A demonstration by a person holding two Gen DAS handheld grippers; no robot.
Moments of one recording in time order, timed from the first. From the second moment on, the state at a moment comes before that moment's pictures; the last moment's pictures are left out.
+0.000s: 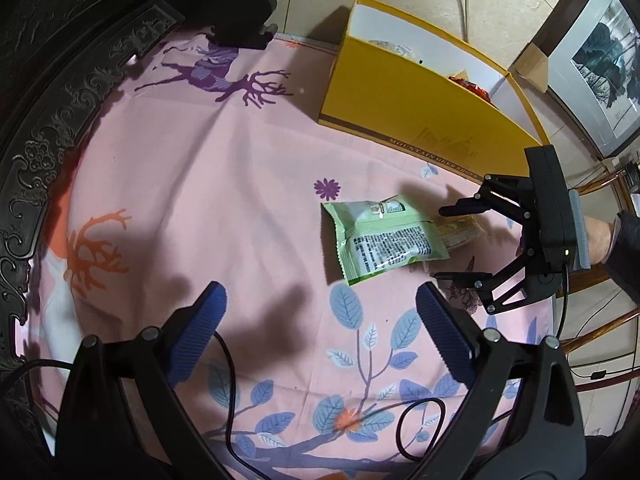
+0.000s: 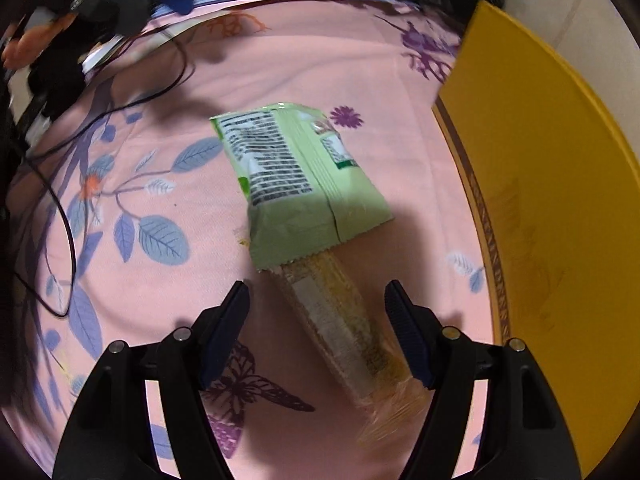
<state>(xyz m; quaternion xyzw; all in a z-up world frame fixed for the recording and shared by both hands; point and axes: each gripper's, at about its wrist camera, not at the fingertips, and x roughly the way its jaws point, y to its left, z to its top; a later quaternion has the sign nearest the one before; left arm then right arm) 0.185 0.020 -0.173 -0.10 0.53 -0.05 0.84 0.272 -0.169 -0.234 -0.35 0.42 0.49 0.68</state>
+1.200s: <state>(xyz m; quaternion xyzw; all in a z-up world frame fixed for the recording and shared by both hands) 0.243 -0.070 -0.200 0.15 0.47 -0.25 0.84 0.158 -0.218 -0.233 -0.09 0.51 0.24 0.82</state>
